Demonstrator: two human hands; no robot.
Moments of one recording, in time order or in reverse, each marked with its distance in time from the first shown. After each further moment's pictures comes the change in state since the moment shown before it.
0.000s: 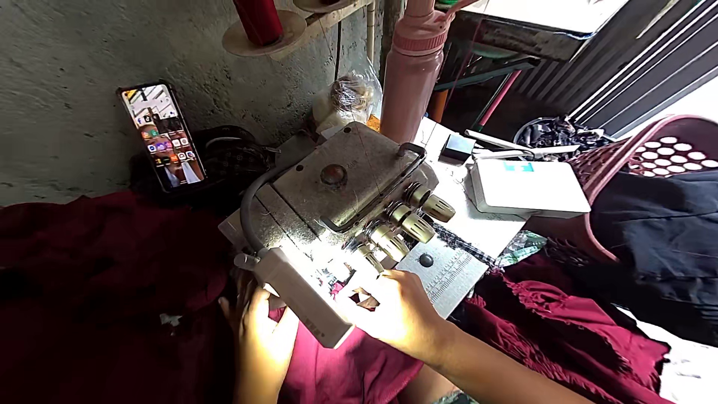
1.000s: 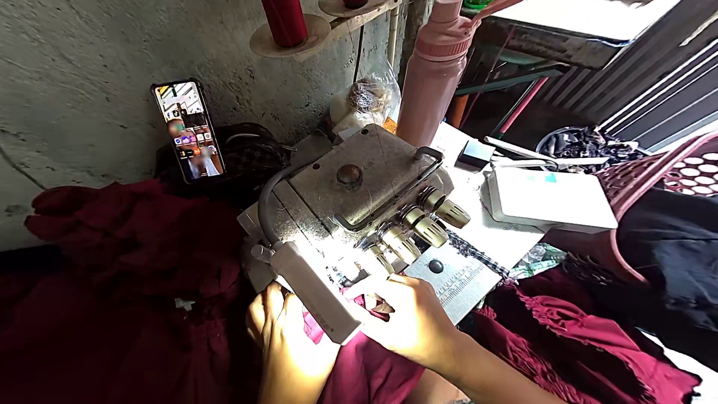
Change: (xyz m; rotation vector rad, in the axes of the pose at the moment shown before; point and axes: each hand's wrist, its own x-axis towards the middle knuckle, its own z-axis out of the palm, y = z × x) left_hand -0.019 0.033 0.001 0.185 0.012 0.048; right_hand -0.006 0.003 -0.006 0.083 -0.065 0.025
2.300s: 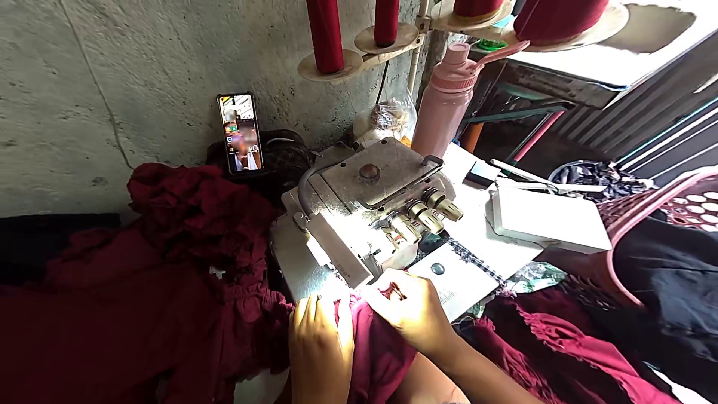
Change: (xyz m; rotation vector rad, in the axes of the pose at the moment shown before) left_hand -0.031 0.026 -0.002 0.118 0.164 0.083; right_hand -0.016 -0.009 0.002 0.193 0.068 0.141
